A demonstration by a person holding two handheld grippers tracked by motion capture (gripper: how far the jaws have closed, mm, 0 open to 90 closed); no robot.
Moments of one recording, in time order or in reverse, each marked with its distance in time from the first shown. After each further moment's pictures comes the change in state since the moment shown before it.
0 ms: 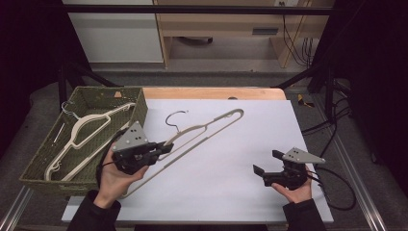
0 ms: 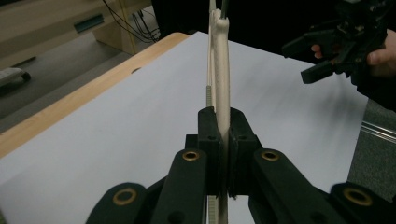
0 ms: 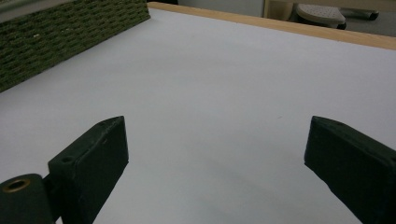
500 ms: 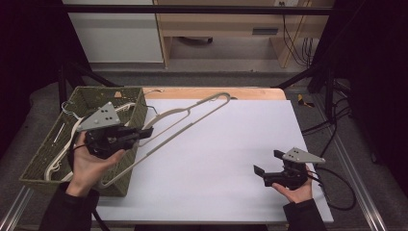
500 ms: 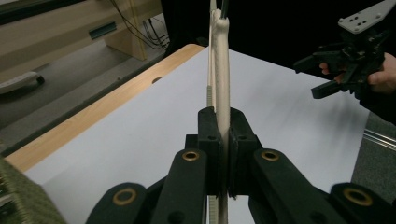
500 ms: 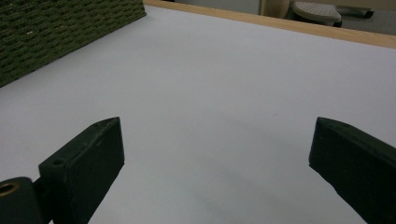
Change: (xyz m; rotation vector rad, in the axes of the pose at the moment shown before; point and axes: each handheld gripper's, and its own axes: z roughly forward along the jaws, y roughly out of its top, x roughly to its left) left arm 0.038 0.019 -0.044 -0.013 0.020 -0.007; right arm 0.000 0.000 0.000 0.006 -0.008 0.011
